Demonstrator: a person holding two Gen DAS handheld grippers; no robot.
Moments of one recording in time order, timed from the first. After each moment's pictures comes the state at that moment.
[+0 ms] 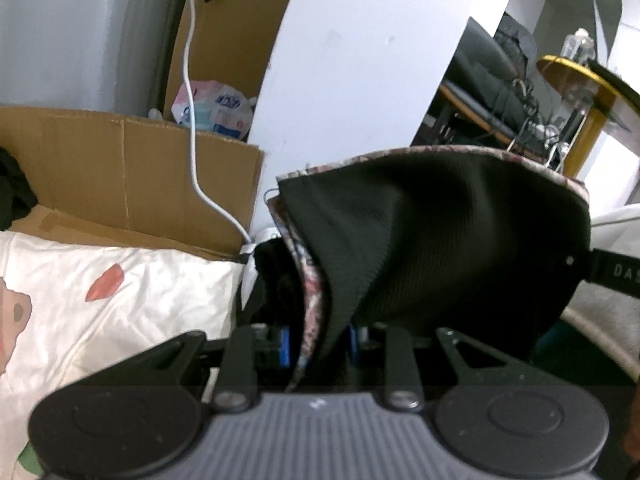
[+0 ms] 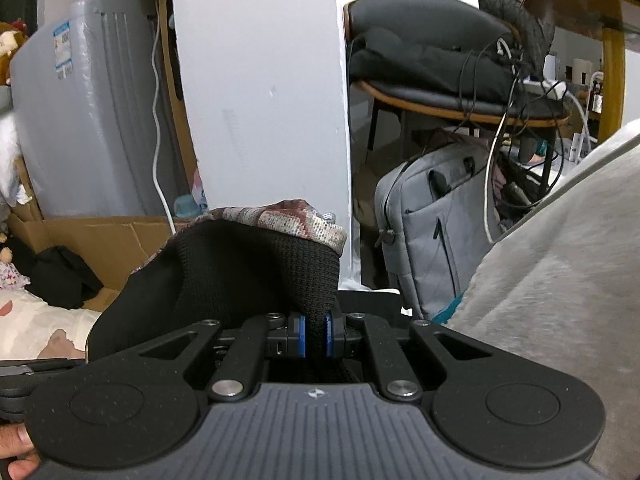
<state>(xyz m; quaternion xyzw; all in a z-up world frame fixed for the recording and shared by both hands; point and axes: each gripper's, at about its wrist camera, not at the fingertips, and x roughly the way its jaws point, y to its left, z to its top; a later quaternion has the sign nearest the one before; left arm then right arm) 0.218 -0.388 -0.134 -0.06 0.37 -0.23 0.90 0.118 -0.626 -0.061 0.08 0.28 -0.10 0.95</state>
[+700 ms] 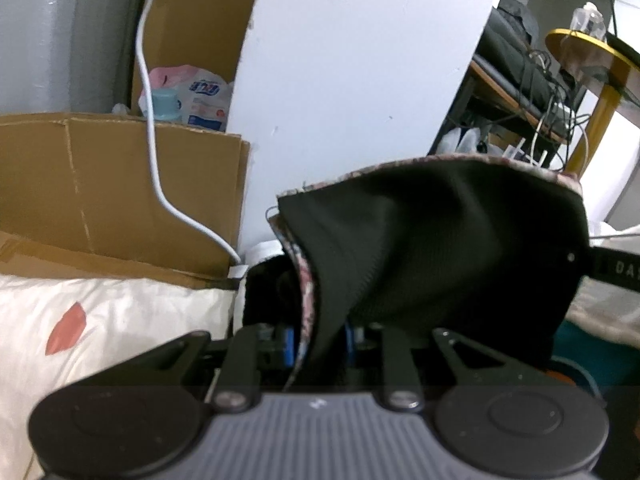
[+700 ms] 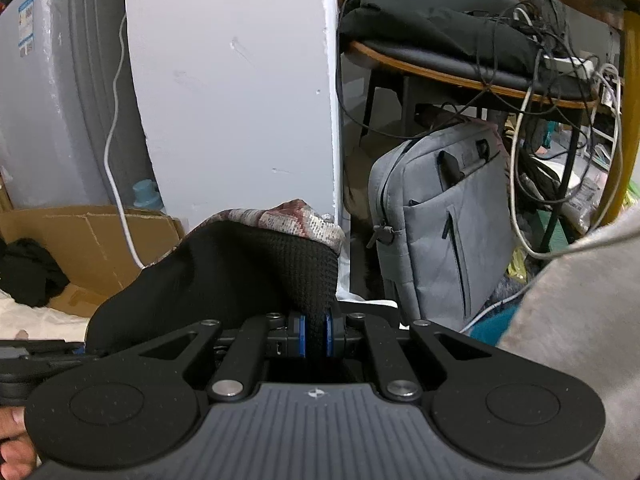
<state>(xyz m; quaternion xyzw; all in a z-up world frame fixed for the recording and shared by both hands) 0.309 -0.419 -0.173 -0.03 0.37 -0.26 0.89 0.212 -0.664 -0.111 0.06 0.30 -0.11 0.95</state>
